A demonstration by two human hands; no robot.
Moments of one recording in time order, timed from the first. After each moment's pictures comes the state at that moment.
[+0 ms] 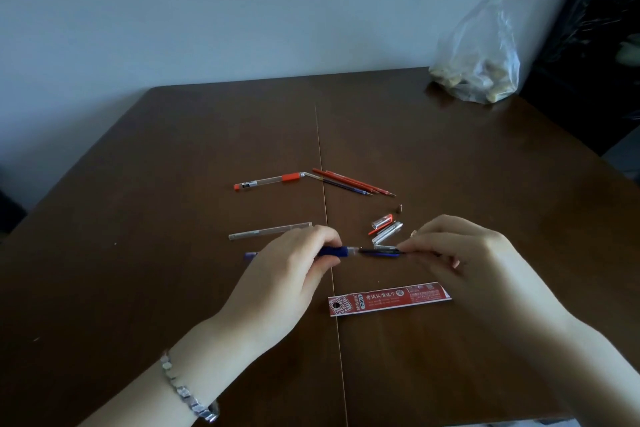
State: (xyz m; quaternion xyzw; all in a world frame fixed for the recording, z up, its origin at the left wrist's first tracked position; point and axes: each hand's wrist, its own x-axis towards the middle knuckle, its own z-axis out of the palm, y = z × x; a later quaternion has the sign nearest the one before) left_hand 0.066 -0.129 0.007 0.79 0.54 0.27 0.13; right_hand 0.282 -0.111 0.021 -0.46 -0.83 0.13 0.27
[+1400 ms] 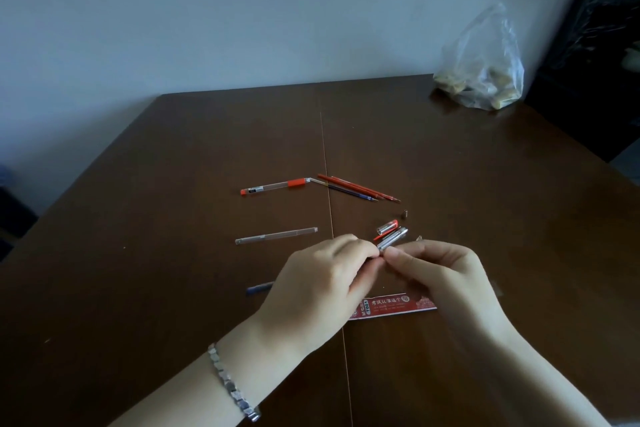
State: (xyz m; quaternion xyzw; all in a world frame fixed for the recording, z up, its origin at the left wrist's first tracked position) left_hand 0.089 -0.126 0.010 0.83 0.46 0.32 0.05; right_hand 0.243 -0.119 0.012 -0.49 -0.47 0.56 0.47
